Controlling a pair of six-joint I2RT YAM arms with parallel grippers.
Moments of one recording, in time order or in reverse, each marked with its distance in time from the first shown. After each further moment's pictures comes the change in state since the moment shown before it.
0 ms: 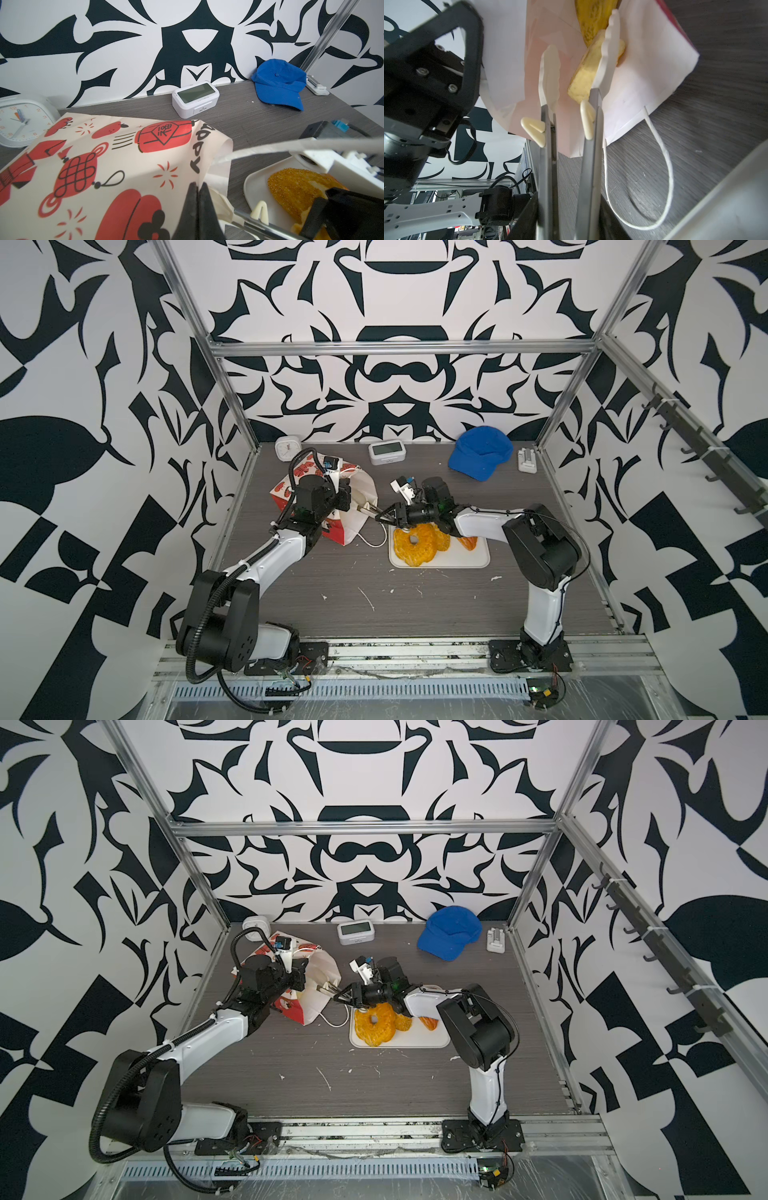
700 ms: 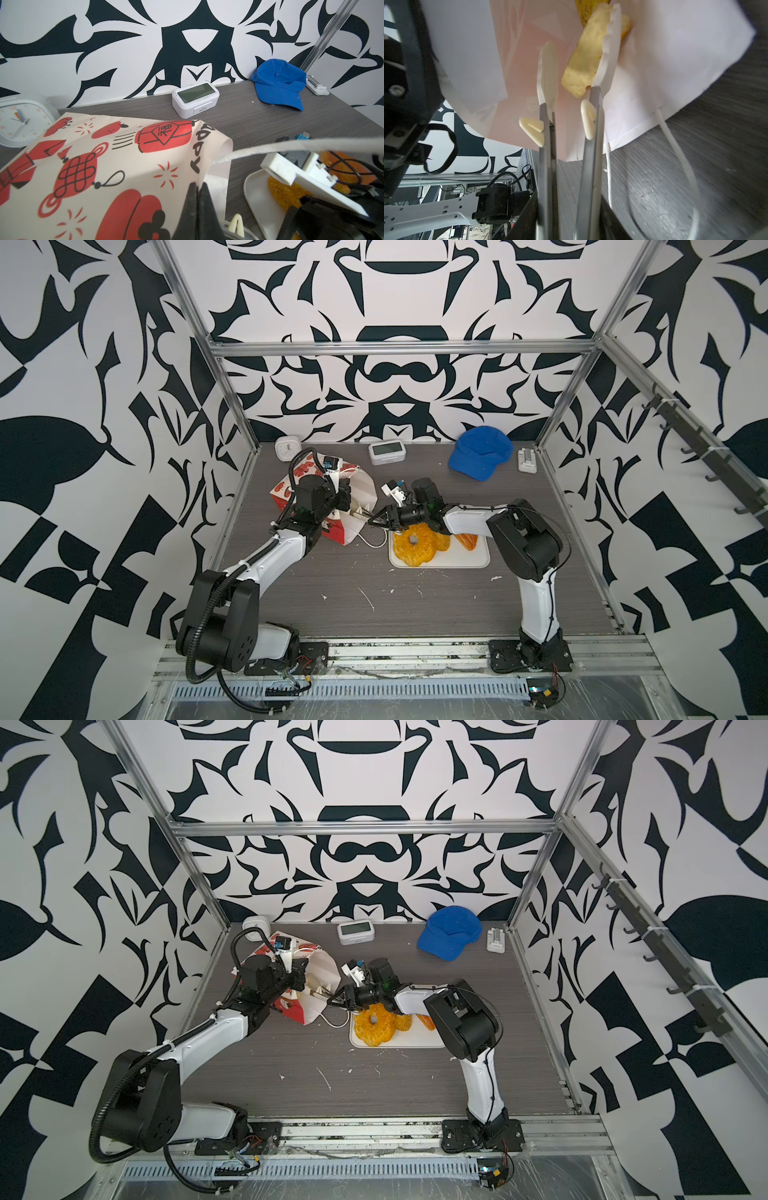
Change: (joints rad) left arm 0.000 0.000 0.000 0.000 0.000 0.000; right arm 0.029 0.124 0.101 -0.023 -0.035 0.002
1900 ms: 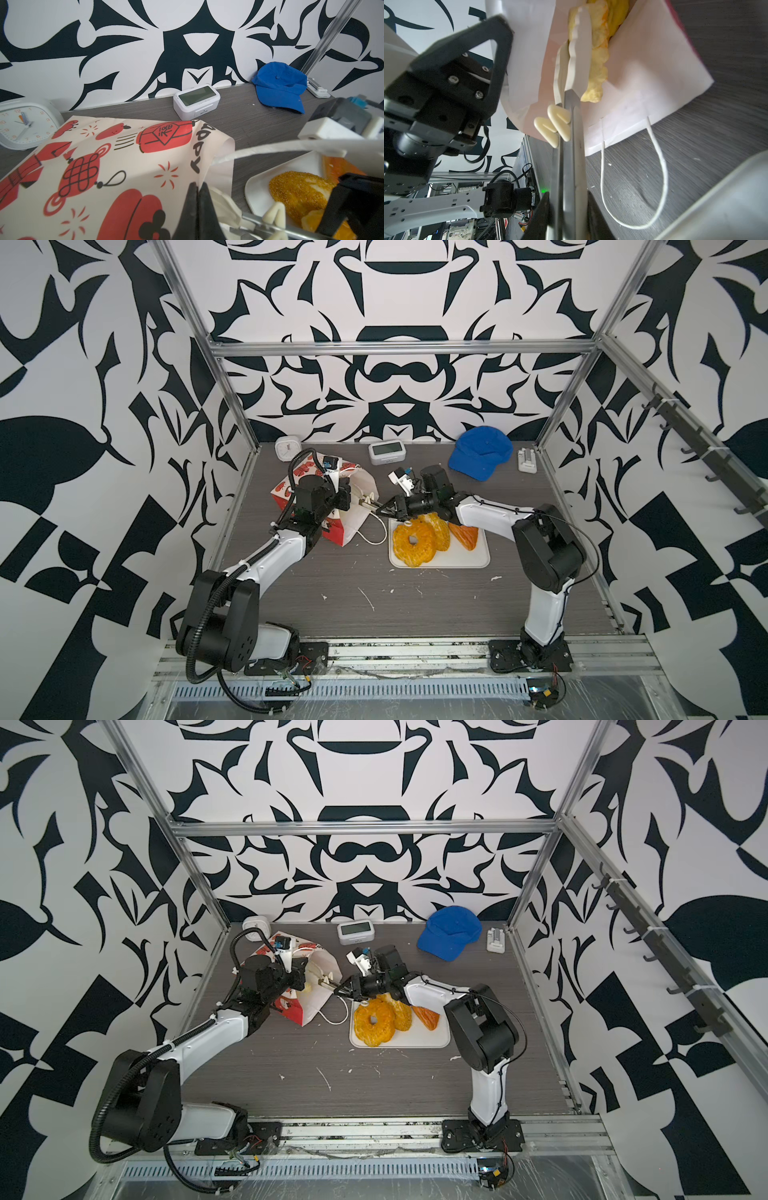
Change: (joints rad) left arm 0.001 0.000 -0.004 0.019 -0.011 0.000; right arm -0.051 -0.175 0.032 -0.261 0.029 -0.141
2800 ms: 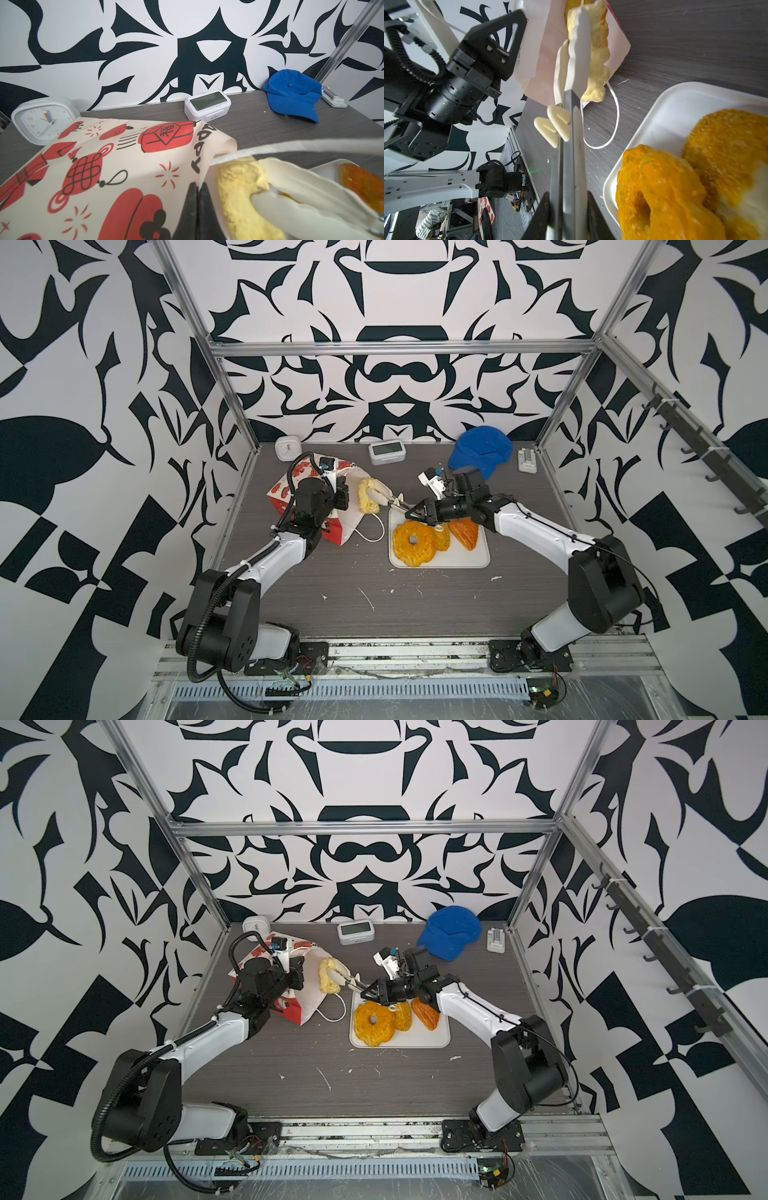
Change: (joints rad) left arm 0.001 0.000 -0.034 0.071 -0.072 -0.012; right arm -0.109 -0.353 -0.168 -0.296 0.080 -0.166
